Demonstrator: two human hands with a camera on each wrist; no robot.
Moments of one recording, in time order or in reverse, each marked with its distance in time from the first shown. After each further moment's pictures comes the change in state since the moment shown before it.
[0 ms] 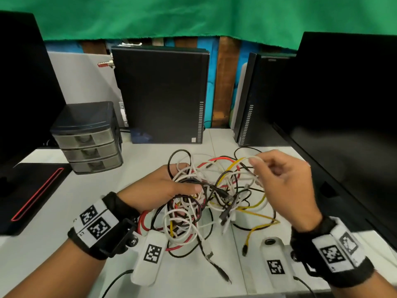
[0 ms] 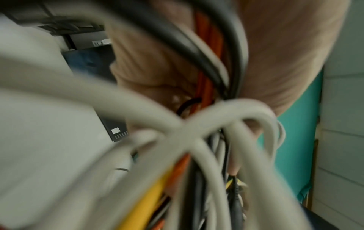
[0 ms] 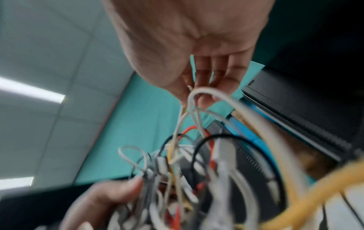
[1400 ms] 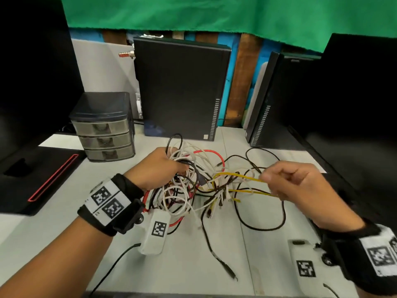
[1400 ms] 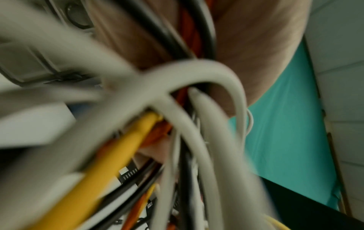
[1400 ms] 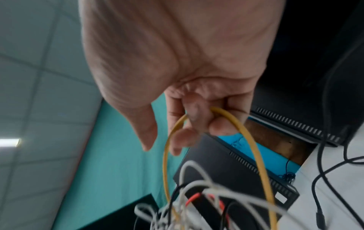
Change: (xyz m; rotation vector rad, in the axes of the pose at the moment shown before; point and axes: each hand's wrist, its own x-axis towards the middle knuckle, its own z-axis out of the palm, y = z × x) left_hand -0.001 0.003 -0.032 0.212 0.312 -0.138; right_hand 0.006 -0.008 -0.018 0.134 -0.462 0.246
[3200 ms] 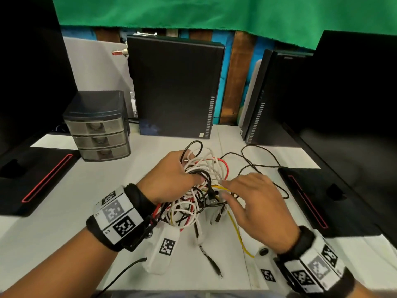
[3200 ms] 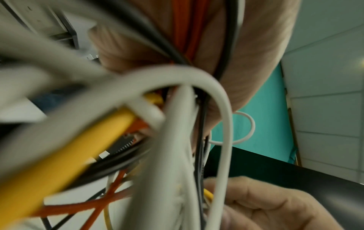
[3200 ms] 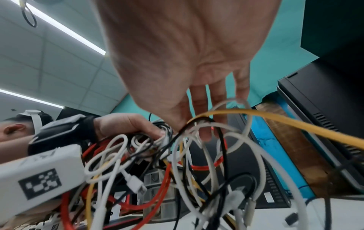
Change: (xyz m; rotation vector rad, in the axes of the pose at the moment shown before) left_hand -0.013 0.009 0.033 0.042 -0.019 0.162; right_hand -0.009 0.036 0.064 -0.890 0.119 -0.501
